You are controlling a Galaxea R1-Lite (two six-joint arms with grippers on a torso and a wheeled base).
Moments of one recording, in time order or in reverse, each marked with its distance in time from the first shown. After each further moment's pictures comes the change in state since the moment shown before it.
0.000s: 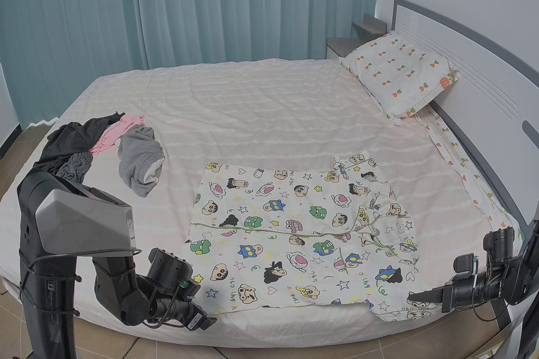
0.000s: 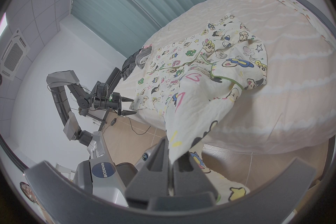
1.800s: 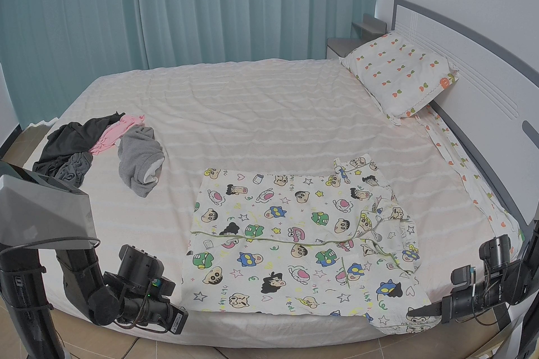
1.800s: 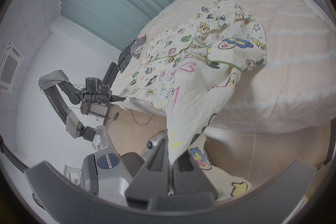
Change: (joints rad) left arm 0.084 -0.183 0.158 0.055 -0.151 -0.171; right arm 0.004 -0.002 0.000 0.173 -0.009 -0.032
